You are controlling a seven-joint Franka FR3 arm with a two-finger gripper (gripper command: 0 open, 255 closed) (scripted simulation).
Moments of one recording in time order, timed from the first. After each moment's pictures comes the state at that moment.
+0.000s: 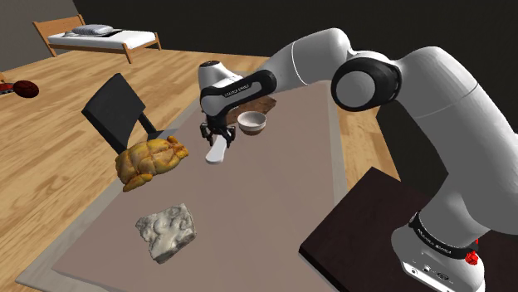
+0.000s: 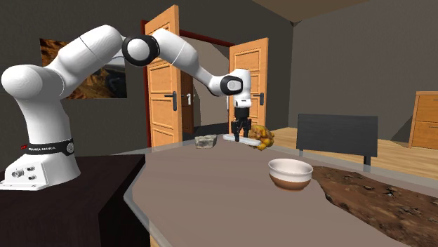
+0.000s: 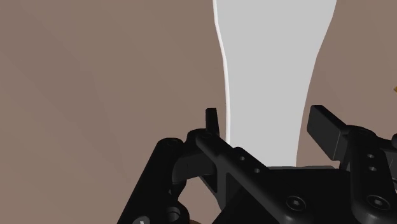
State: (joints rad) arm 0.16 0.92 0.15 -1.17 -0.12 2.10 1.20
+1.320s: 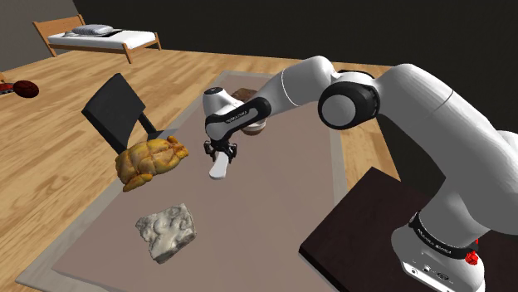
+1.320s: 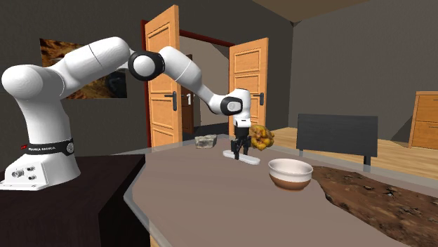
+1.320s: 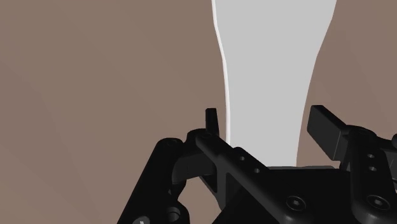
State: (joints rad) arm 0.17 1.09 0.14 -1.12 -0.13 2.21 1.20
